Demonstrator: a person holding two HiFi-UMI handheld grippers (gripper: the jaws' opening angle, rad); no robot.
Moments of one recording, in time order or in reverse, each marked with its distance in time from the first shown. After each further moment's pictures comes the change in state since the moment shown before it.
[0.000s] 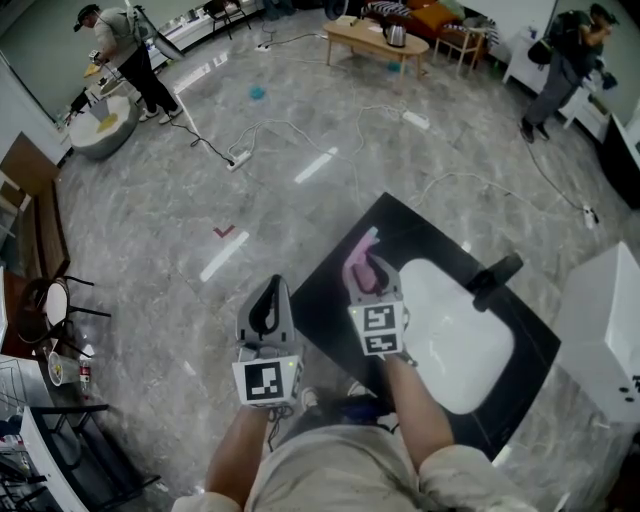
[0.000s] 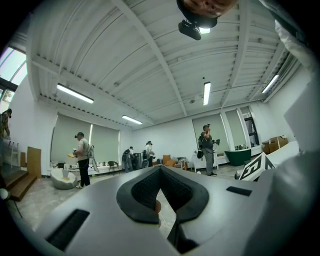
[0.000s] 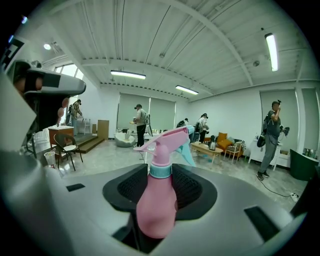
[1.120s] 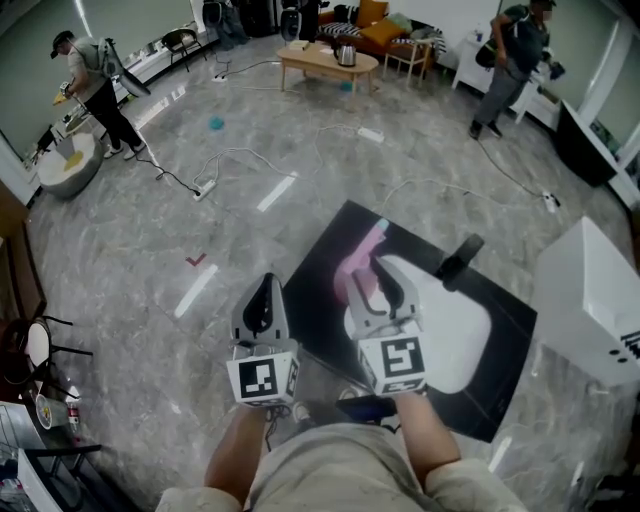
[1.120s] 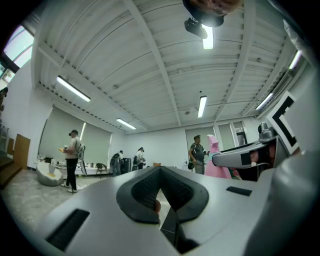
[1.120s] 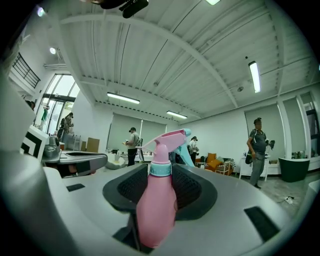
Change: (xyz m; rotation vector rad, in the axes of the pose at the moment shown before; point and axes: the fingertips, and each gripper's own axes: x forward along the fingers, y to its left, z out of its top) left arm -0.016 -0.017 0.037 -0.074 -0.112 -0.111; right arm -0.149 0.005 0.134 0.010 -0.257 -0.119
